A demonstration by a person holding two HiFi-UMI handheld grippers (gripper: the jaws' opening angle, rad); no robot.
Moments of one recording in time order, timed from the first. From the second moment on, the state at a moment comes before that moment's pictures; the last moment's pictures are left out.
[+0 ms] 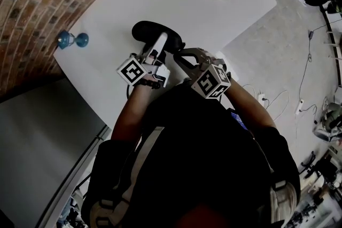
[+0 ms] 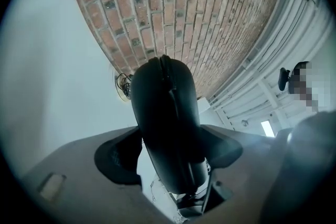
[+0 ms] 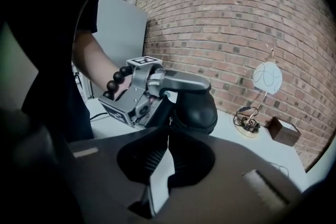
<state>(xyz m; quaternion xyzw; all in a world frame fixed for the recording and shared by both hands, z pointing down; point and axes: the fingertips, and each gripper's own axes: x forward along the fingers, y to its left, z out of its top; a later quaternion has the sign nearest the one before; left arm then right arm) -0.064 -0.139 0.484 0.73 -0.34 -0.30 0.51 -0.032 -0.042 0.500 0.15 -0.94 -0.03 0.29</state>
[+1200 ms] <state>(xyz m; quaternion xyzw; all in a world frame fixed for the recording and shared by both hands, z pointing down) -0.060 -0.129 0.491 0.70 -0.34 -0.29 0.56 -0.007 -0.050 0.510 0.21 -0.94 0.06 0.27</state>
